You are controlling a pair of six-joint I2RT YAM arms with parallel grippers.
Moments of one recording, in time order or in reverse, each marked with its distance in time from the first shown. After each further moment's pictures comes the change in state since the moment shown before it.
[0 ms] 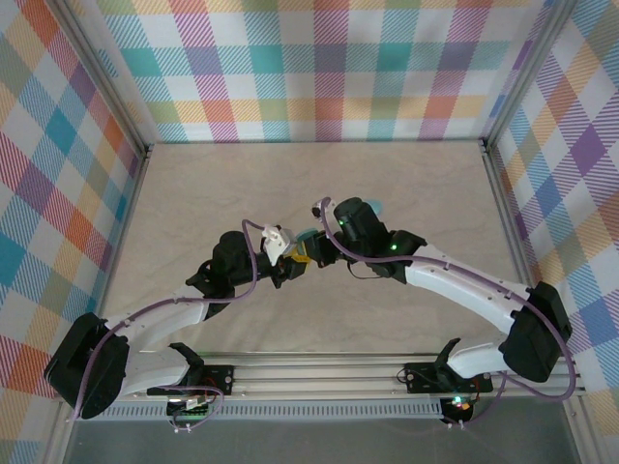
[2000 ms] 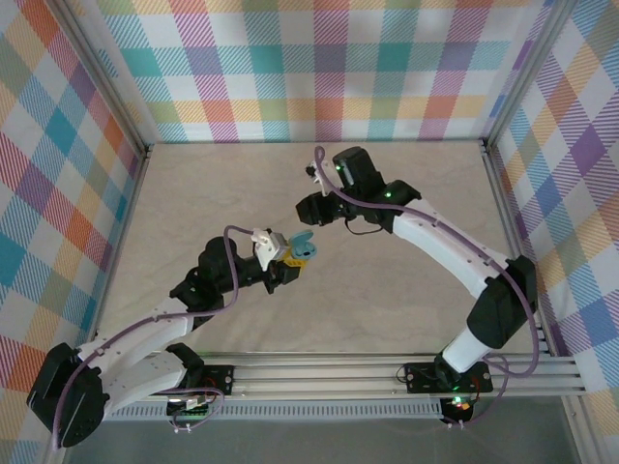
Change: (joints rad) left arm -0.019 -0.195 -0.009 -0.121 -0.001 -0.019; right arm -0.174 0.249 0.427 -0.264 -0.243 -0.135
